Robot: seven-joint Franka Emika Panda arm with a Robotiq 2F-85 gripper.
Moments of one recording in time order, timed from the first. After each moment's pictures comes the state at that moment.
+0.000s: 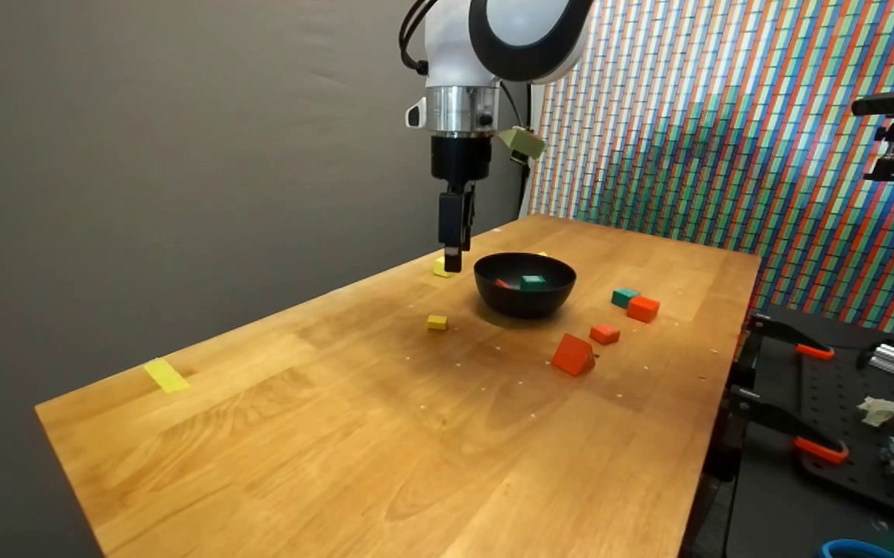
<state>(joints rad) 0.18 0.42 0.16 -2.00 -0.08 2.40 -0.16</state>
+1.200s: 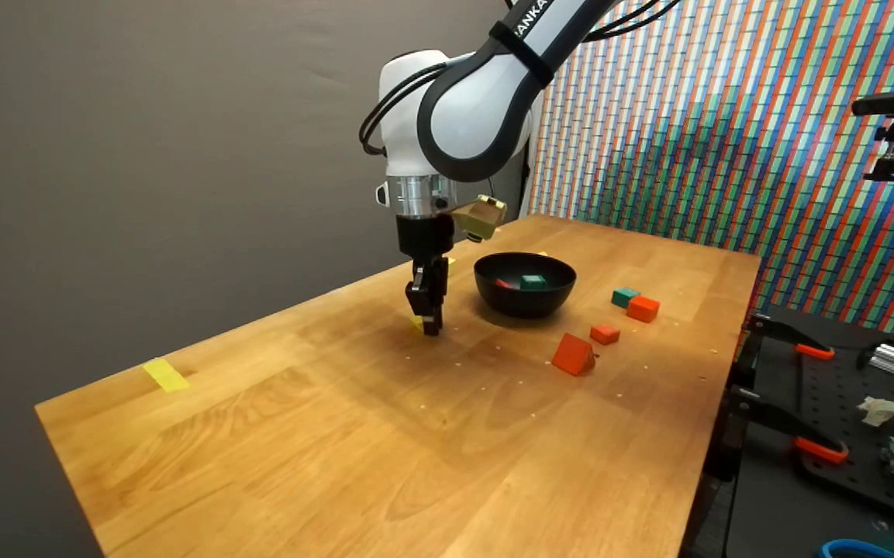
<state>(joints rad) 0.25 0.71 0.13 -1.78 -0.12 2.40 -0.05</state>
